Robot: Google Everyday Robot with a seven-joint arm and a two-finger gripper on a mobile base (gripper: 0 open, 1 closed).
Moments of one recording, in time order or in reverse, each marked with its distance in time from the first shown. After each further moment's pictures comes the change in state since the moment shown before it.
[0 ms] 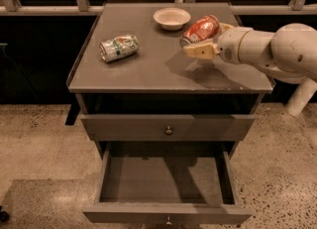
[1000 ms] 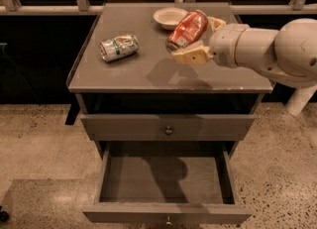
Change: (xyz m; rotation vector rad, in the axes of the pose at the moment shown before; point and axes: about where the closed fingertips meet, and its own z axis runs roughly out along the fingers) arm -0.039 0.074 -0.037 -0.078 -0.024 -0.156
